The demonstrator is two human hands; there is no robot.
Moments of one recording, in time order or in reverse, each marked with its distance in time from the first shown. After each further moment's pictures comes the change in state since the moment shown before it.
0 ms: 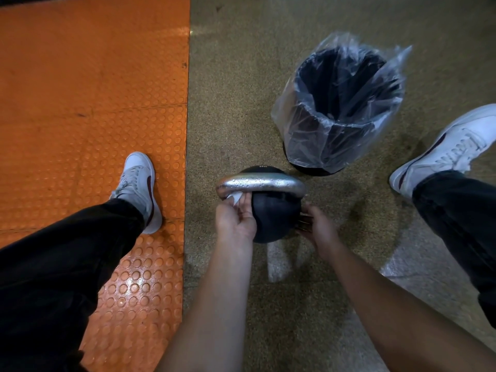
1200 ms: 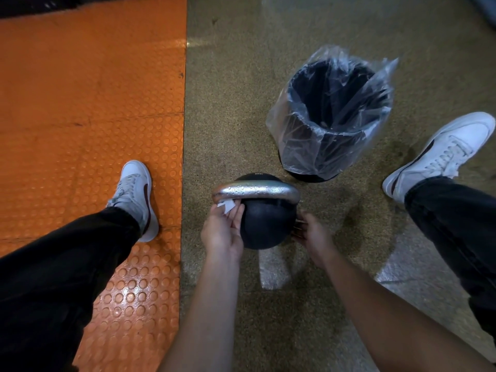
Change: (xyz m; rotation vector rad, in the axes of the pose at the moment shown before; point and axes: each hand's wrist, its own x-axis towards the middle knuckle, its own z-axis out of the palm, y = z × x) left_hand 0.004 0.006 -0.023 0.211 -0.076 0.166; right_hand 0.003 0.005 -0.002 -0.031 -0.004 -0.022
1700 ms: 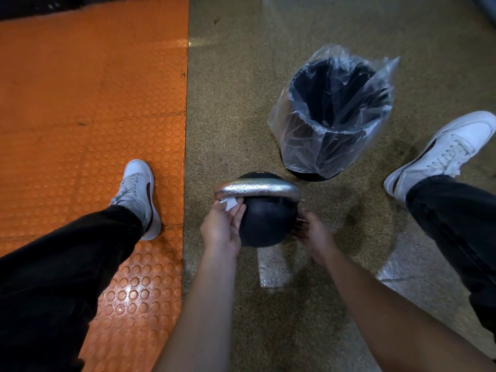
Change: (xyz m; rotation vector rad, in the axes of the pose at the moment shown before) left_hand -0.001 0.009 0.000 0.110 0.000 -0.015; right_hand -0.002 0.000 0.001 0.037 -0.004 0.000
